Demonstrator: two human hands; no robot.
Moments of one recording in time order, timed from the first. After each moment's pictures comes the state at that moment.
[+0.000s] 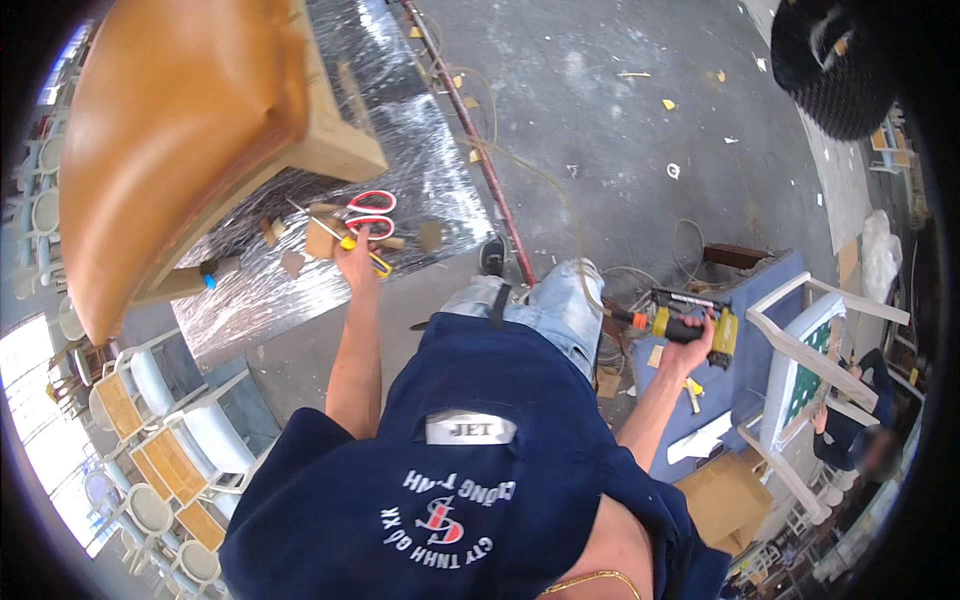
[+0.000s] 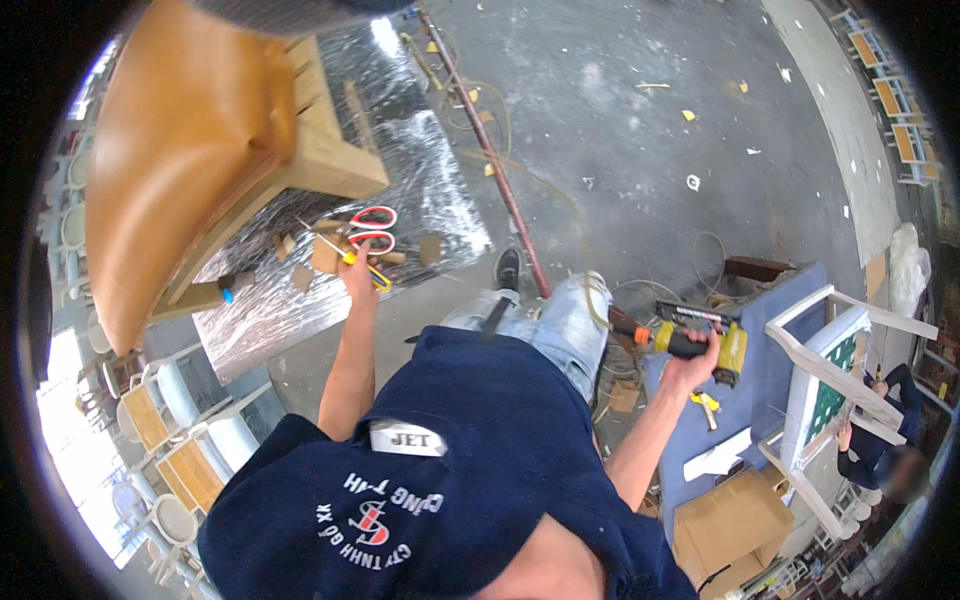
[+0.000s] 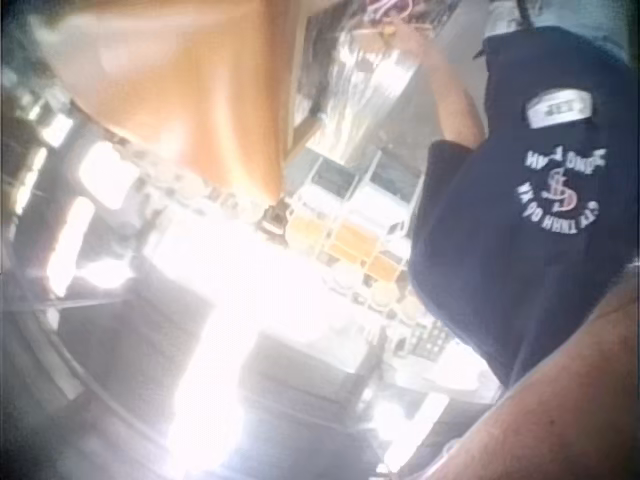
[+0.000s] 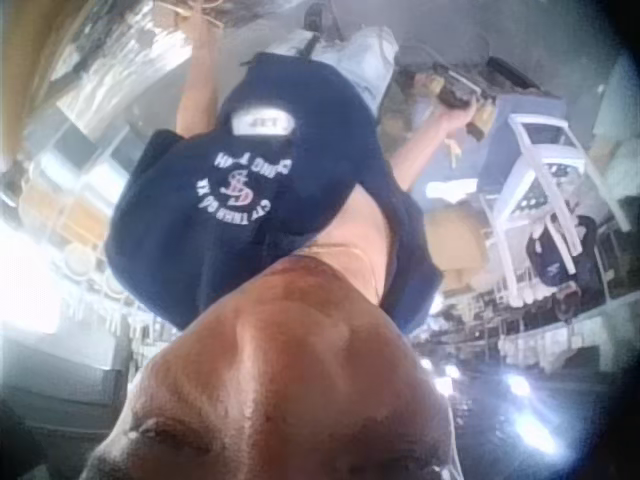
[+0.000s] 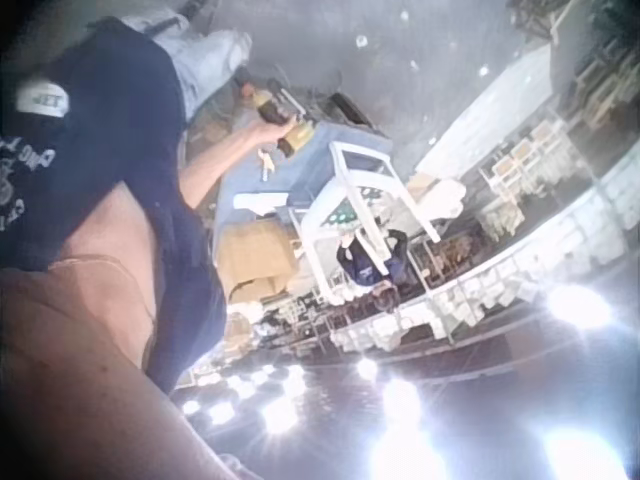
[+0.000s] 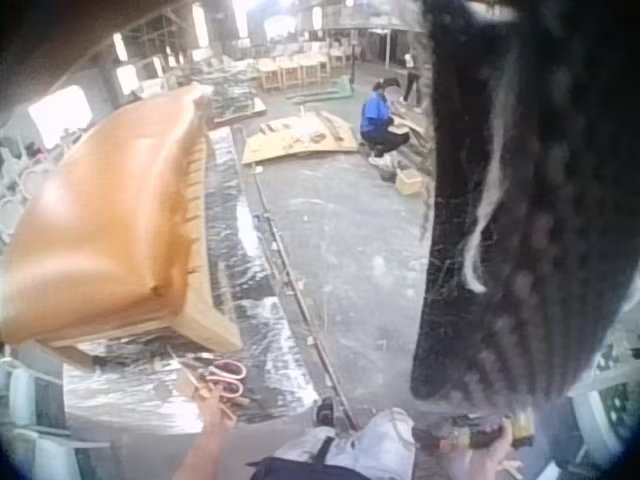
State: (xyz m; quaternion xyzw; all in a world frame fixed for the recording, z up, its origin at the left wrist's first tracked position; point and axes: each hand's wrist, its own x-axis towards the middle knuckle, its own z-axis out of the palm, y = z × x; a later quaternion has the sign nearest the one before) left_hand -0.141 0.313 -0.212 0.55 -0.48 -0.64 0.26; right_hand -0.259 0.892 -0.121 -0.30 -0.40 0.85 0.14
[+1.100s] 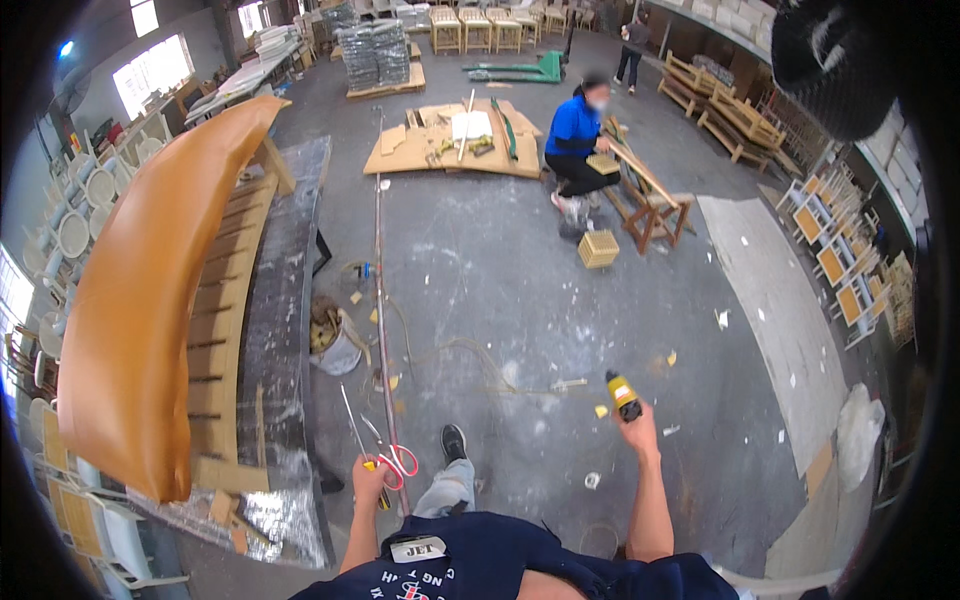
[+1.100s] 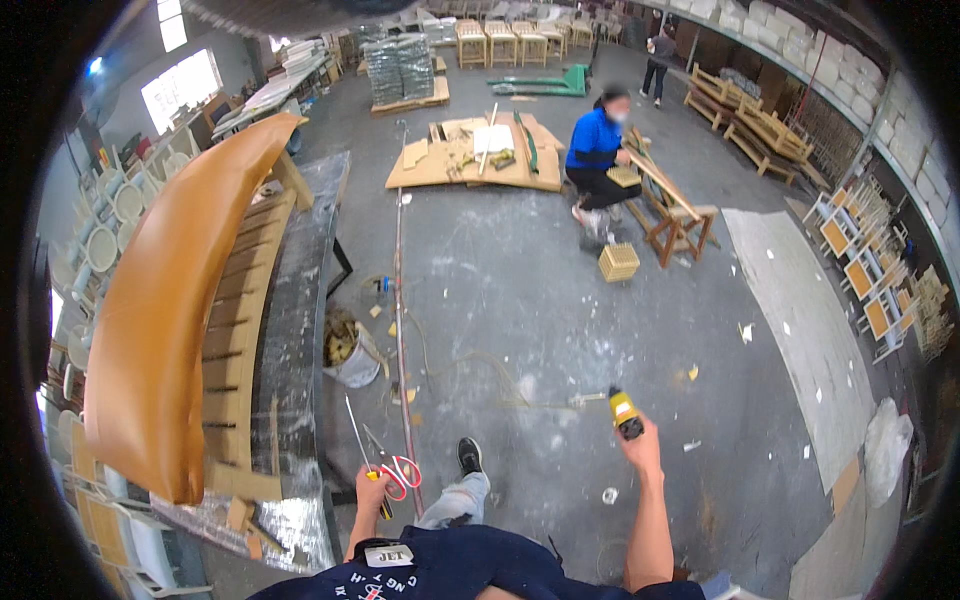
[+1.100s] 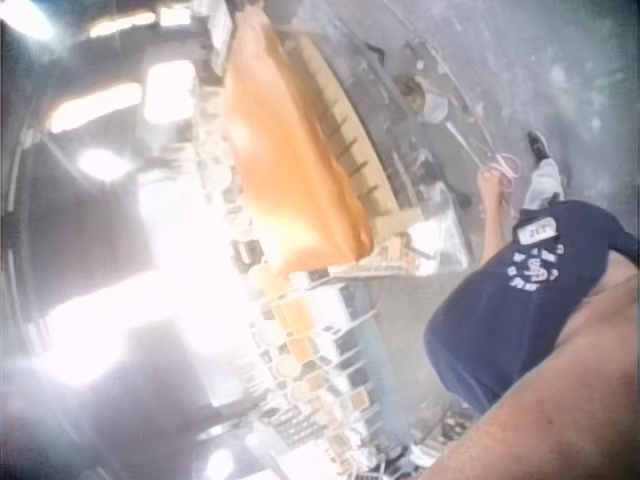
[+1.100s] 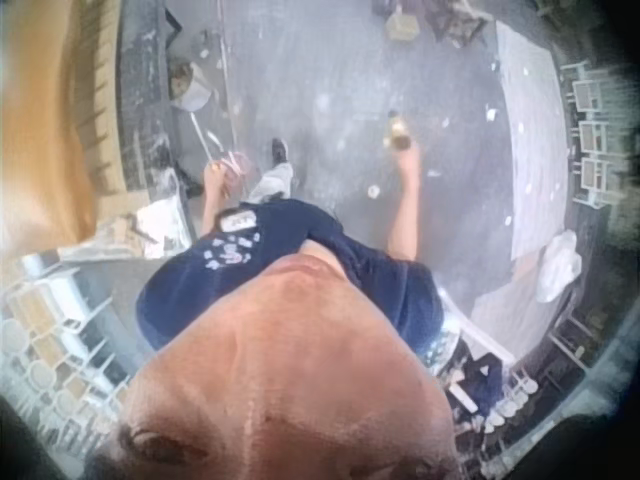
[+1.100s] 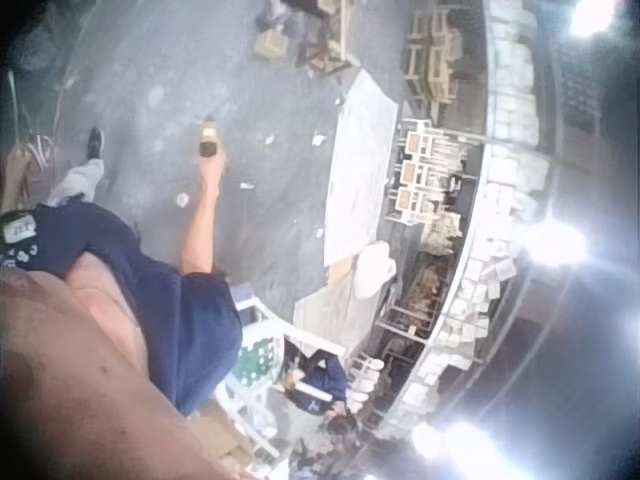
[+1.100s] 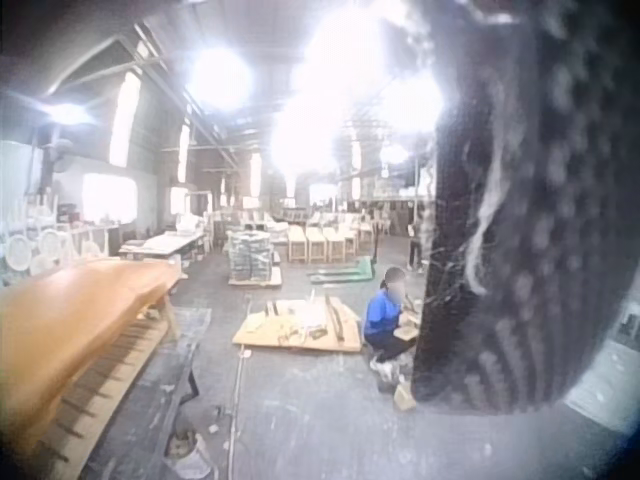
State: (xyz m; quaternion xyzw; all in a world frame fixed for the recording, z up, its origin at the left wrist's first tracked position) left_hand -0.559 0.471 -0.174 0.51 -0.54 -0.64 0.20; right_hand -0.937 0.868 -0.066 0.17 -0.91 0.38 -0.03
